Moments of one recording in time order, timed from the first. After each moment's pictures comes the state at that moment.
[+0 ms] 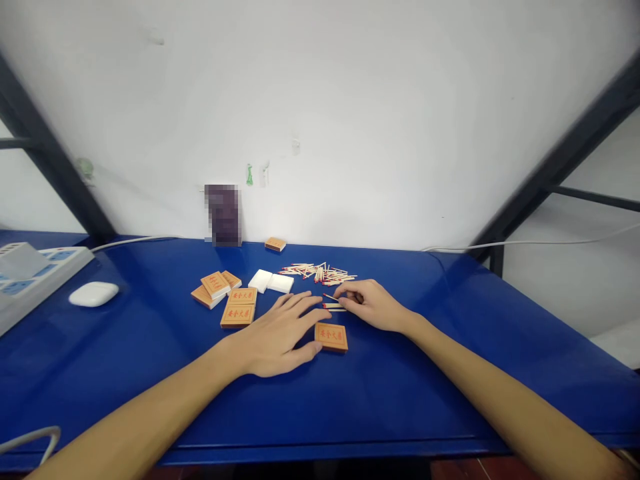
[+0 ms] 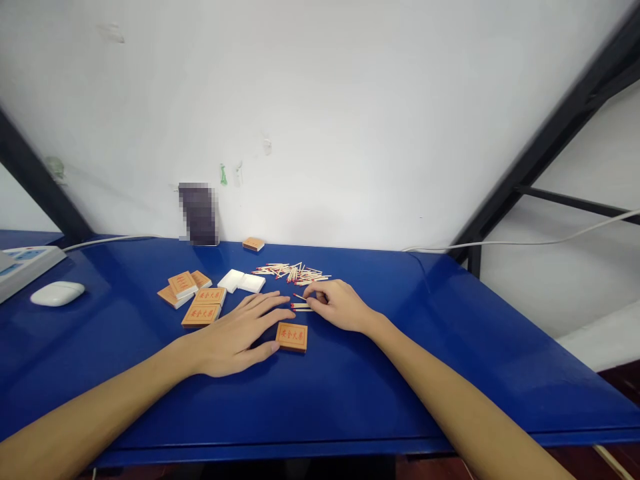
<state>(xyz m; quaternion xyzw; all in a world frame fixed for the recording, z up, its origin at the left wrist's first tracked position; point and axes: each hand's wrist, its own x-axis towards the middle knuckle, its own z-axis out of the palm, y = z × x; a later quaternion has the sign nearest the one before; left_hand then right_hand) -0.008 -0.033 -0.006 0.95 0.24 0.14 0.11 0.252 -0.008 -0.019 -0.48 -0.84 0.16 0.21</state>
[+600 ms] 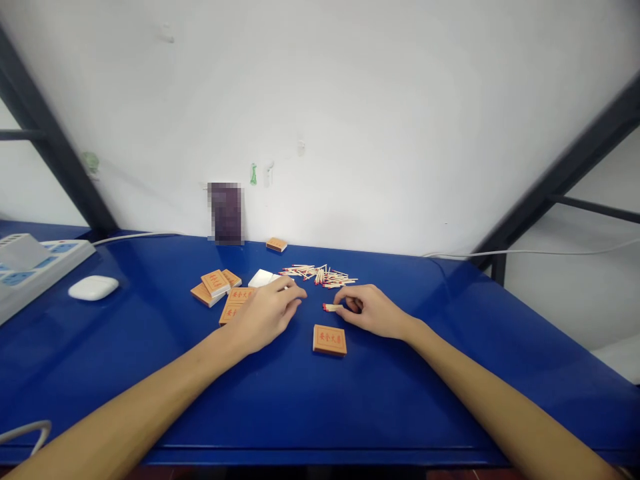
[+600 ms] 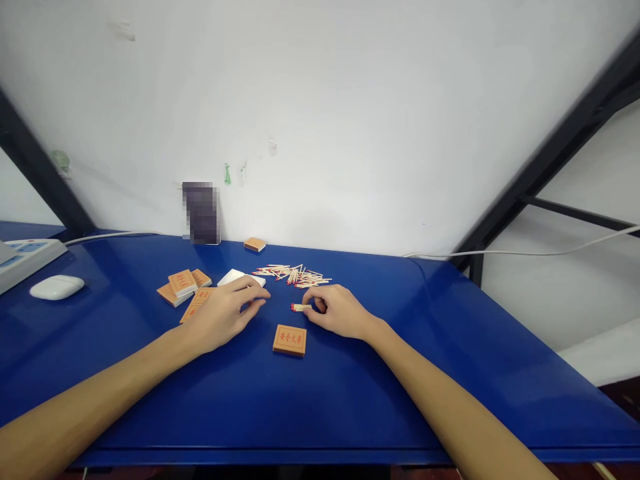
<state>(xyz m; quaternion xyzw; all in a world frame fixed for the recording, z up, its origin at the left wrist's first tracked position) -0.012 -0.009 -0.015 0.90 0.33 0.30 0.03 0.247 -0.013 -0.016 -0.47 -0.84 0.16 0.21</state>
